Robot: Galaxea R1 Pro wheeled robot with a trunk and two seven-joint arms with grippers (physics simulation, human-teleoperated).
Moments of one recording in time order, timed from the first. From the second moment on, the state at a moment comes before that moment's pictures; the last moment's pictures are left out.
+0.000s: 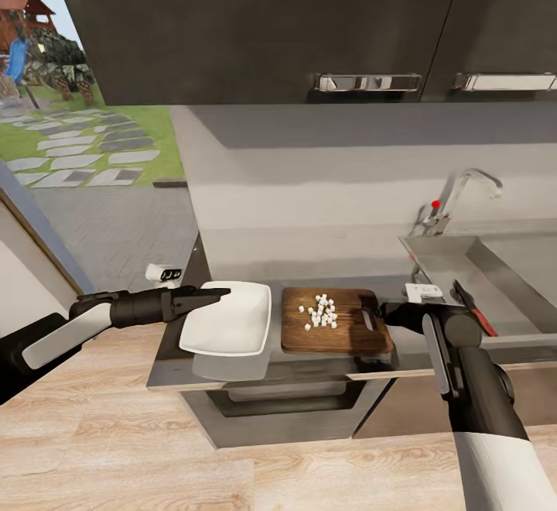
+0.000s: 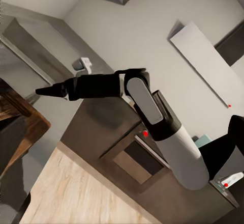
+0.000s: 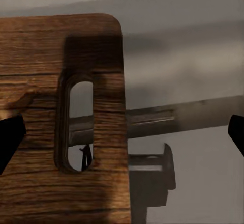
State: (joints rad) left arm -0.98 0.70 -0.99 -1.32 1.49 0.38 -0.93; right arm -0.62 -0.05 -0.13 -1.45 0.07 1.04 0.13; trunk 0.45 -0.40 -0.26
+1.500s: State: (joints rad) left arm -0.98 0.69 -0.98 -1.31 1.49 0.38 -0.94; right arm -0.62 -0.04 -0.13 -1.36 0.07 1.04 0.12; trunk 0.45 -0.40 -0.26
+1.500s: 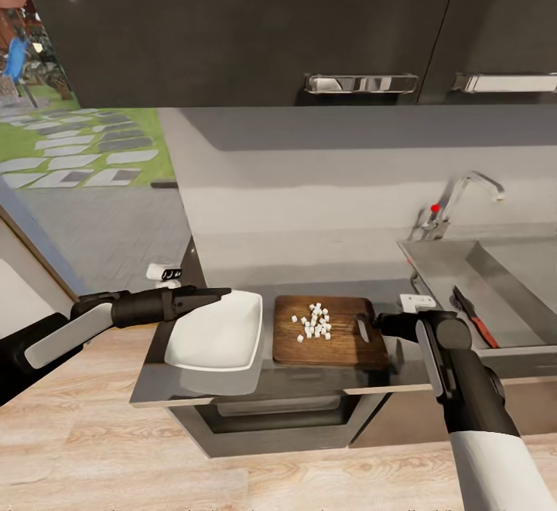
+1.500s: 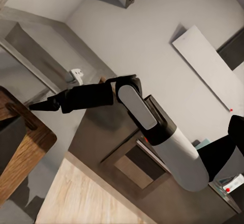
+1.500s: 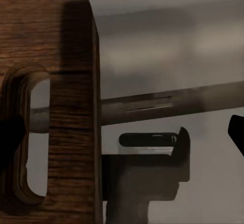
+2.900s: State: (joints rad) left arm -0.98 0.70 -0.98 -1.31 1.49 0.39 -0.94; right arm -0.62 -0.04 -0.13 -1.27 0.08 0.96 0.11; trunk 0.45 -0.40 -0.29
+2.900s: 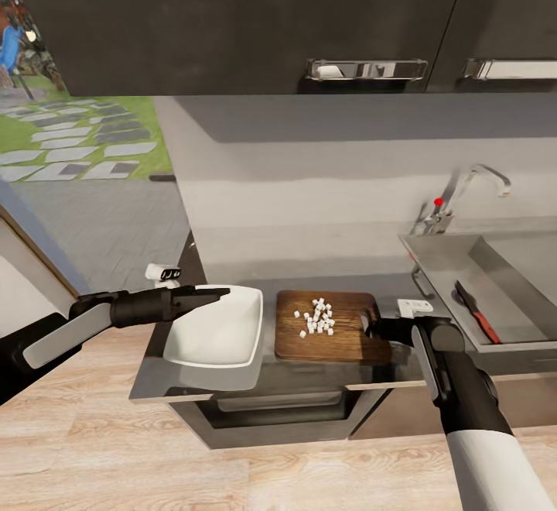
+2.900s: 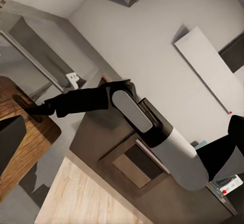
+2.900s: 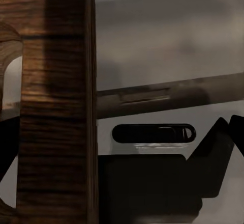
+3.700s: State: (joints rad) left arm -0.98 0.70 -0.98 -1.31 1.51 0.39 -0.94; right arm -0.62 -0.04 -0.13 -1.27 0.08 0.96 0.11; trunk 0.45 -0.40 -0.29
